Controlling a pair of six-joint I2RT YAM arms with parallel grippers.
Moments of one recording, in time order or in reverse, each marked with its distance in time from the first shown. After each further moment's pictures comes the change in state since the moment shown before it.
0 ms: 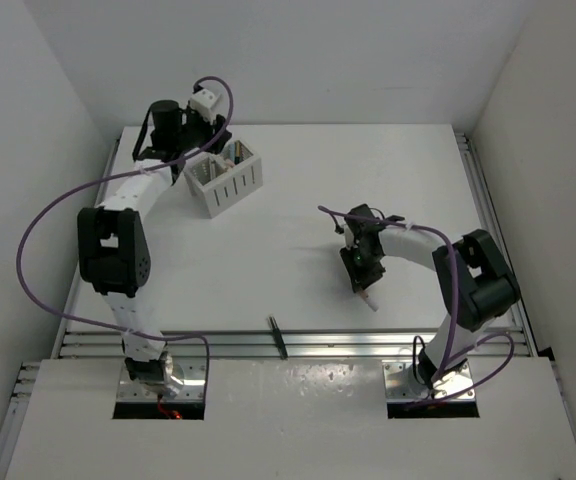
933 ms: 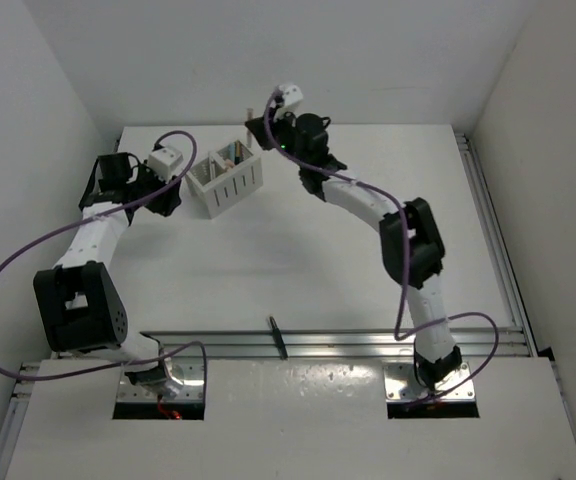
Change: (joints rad) left arm 0.256 -0.451 -0.420 -0.476 0.042 0.357; right arm 0.113 0.449 0.848 1.061 -0.069 0.092
